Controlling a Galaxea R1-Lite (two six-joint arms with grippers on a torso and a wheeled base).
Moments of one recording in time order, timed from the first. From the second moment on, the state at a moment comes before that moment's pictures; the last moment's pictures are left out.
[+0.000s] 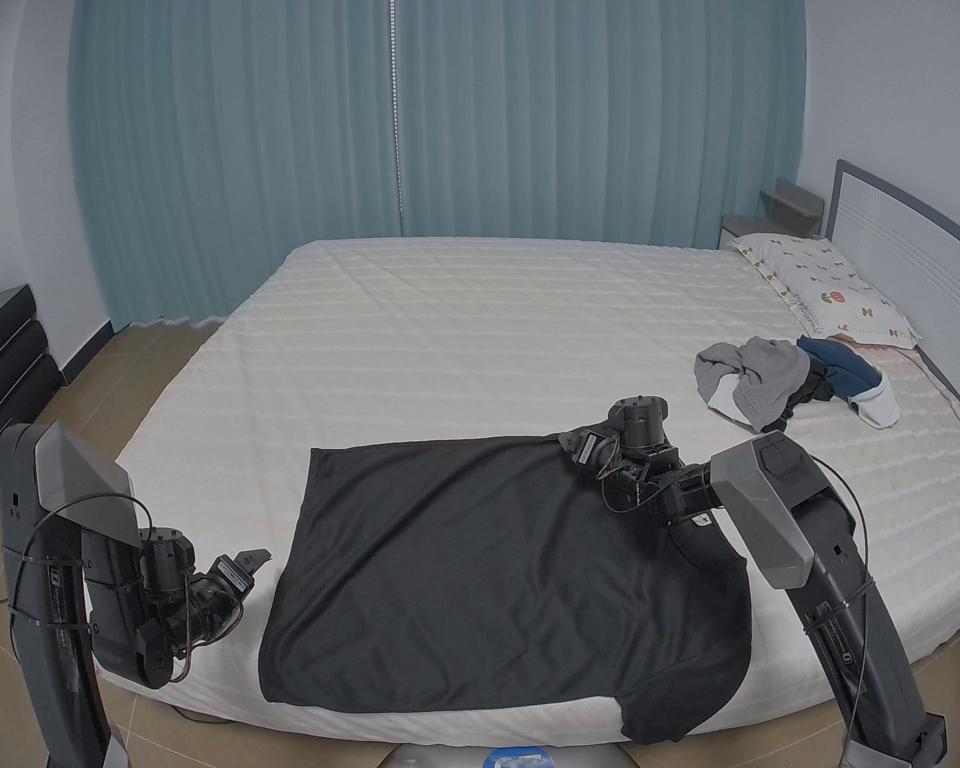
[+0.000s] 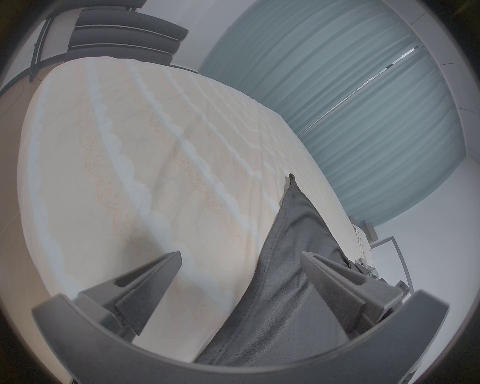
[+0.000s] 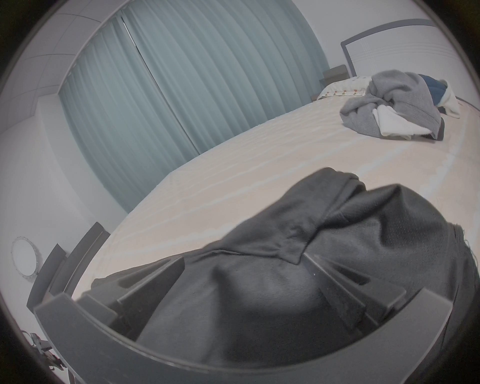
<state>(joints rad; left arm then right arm) 0.04 2.38 -0.24 -1.55 -0.10 -0.86 0.33 2.86 -1.99 -0.49 -0.13 0.54</state>
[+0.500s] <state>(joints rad) 0.04 2.38 -0.24 -1.55 -0.10 -0.86 0.24 2.86 -2.00 -0.62 -0.08 0.54</state>
